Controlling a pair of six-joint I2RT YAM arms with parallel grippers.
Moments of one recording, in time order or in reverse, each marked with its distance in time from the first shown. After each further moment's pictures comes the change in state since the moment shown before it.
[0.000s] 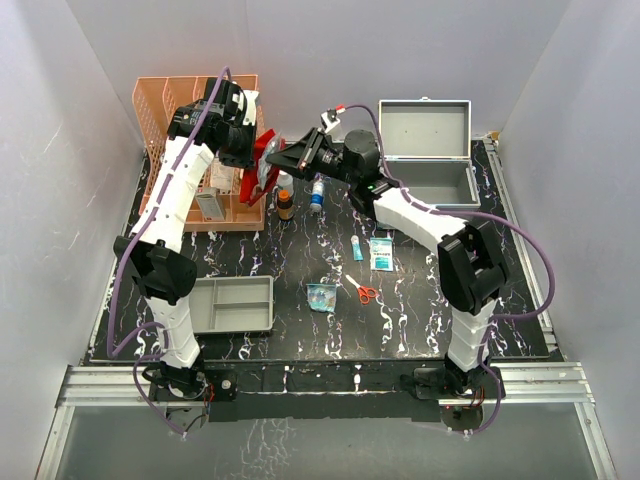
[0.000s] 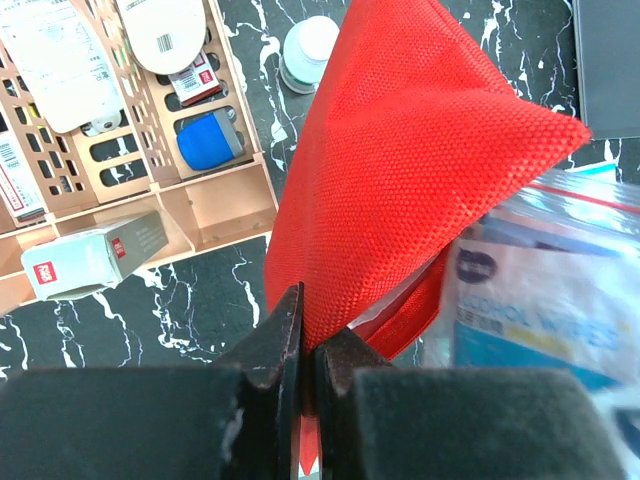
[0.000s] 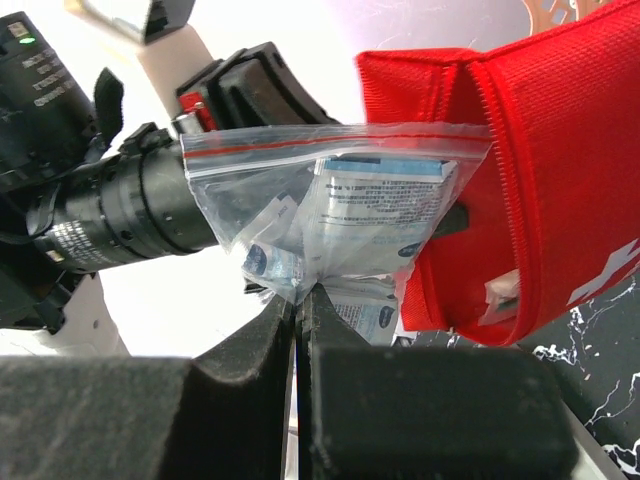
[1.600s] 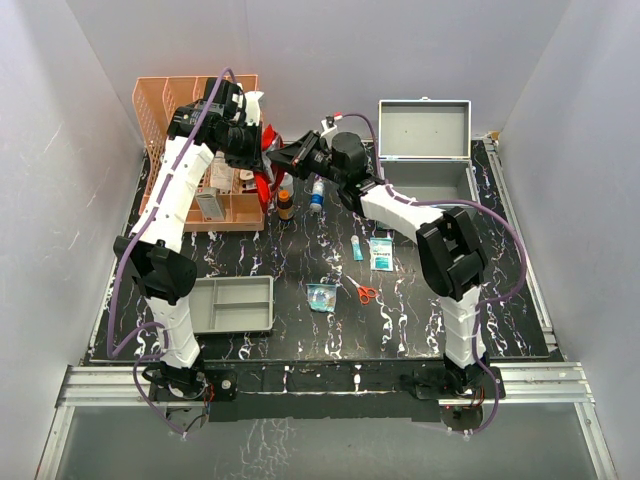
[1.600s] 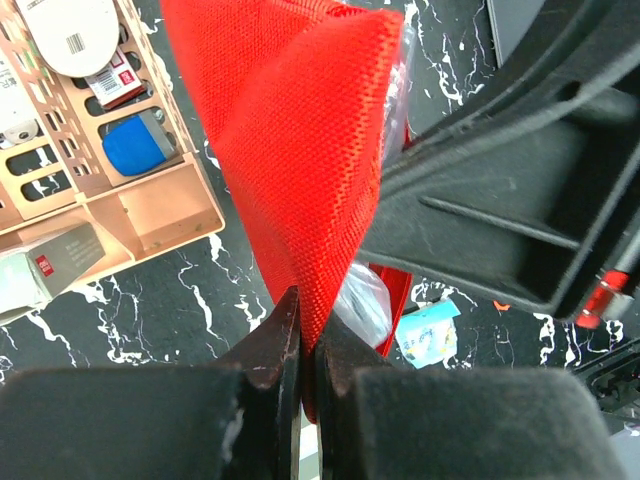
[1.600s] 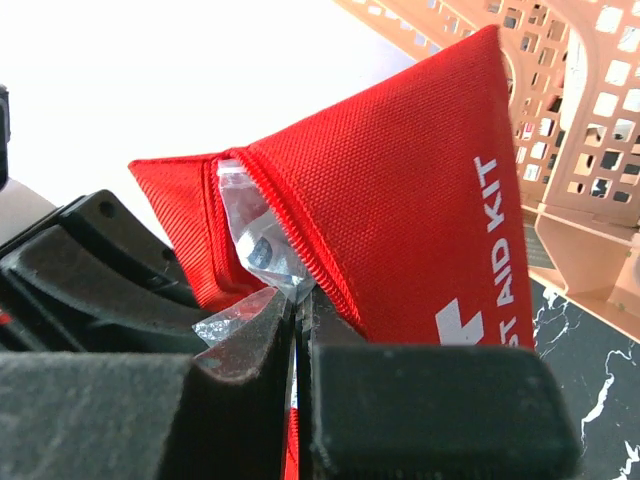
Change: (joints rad) left arm 0.000 0.000 0.002 -0.002 0.152 -0.016; right arm -0.005 0.167 0.098 -0.008 0.128 0.036
